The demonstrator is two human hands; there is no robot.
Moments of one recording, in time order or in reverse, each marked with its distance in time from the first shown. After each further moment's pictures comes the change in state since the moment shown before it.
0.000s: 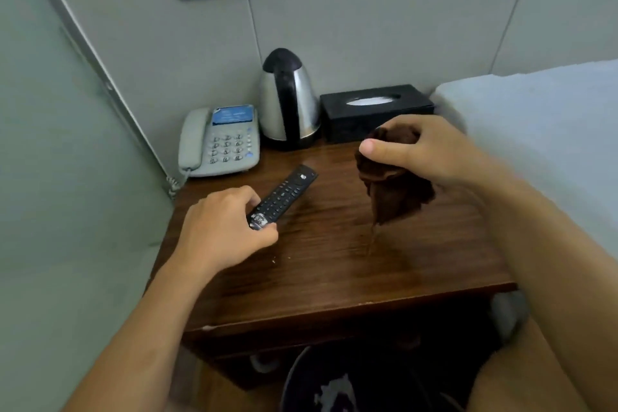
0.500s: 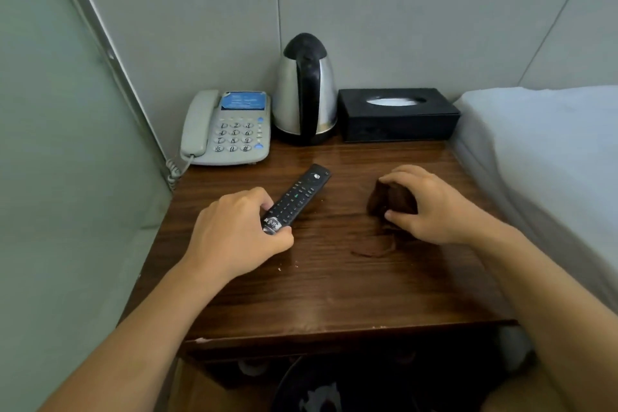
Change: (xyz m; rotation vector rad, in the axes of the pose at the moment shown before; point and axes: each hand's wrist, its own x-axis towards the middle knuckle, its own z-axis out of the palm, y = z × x) left_hand 0.008 -0.001 0.022 -0.087 -0.025 -0.035; right_hand 0.029 0.091 0.025 -0.693 -0.247 -0.089
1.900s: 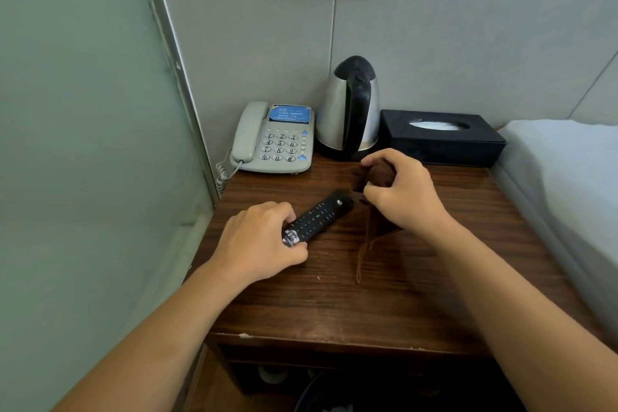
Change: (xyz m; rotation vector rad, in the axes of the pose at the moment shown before) left_hand -0.002 -0.038 -0.003 0.072 -0.061 0.003; right_hand 0.051 -0.104 0.013 0.537 0.338 -0.060
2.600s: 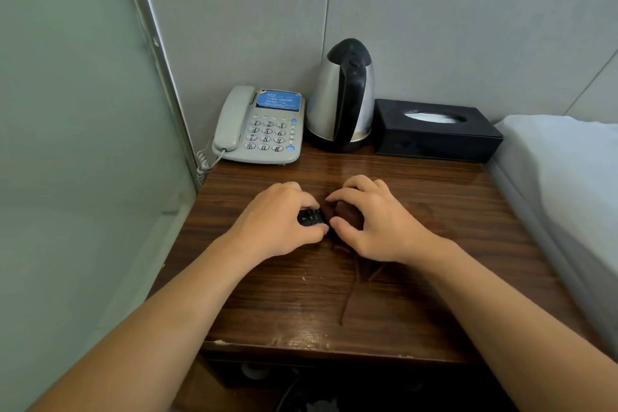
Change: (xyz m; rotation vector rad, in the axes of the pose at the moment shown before) left_hand 0.046 0.020 0.025 -0.169 -0.066 0.173; right_hand -0.017 0.034 0.021 -0.390 -0.368 -0.276
